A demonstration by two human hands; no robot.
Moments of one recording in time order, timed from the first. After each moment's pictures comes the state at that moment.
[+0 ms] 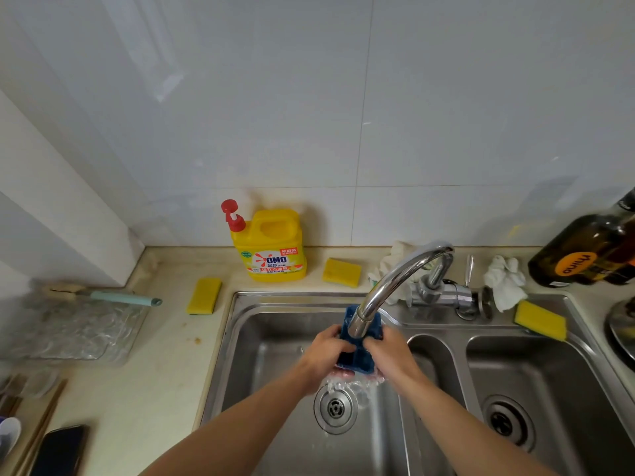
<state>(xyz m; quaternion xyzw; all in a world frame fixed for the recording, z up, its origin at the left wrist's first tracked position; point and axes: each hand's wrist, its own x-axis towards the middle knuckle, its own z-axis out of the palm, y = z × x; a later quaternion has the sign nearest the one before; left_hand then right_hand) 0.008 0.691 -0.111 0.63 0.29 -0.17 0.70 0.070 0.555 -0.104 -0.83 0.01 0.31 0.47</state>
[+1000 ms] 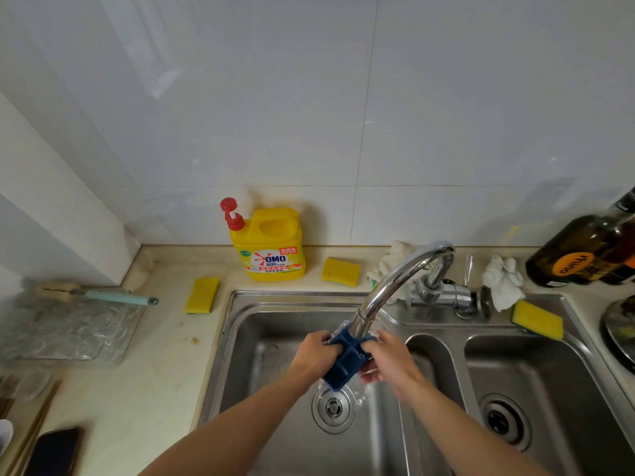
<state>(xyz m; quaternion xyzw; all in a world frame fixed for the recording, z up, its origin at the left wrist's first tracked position) 0.008 0.706 -0.129 0.77 0.31 -0.16 0.53 0.061 0.551 -0.107 -0.77 0.05 0.35 0.53</state>
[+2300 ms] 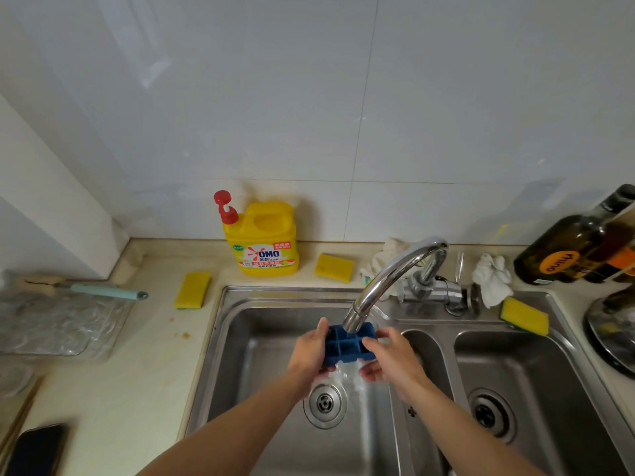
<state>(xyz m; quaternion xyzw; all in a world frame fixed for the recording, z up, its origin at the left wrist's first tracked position) 0.004 0.692 -0.141 0.60 0.40 -0.12 0.68 0.057 0.533 -0.105 -0.75 0.10 0.34 0.56</state>
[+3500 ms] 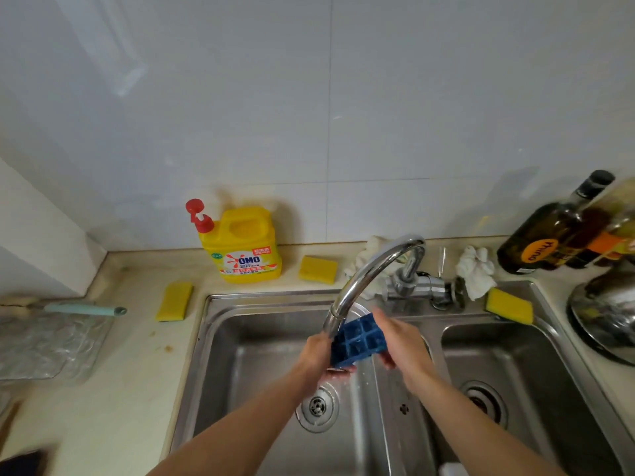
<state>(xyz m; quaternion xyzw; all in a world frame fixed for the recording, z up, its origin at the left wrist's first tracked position) 0.021 0.662 -0.130 0.57 0.34 -0.19 0.72 0.081 0.507 -0.099 -0.78 0.12 0.26 0.56</state>
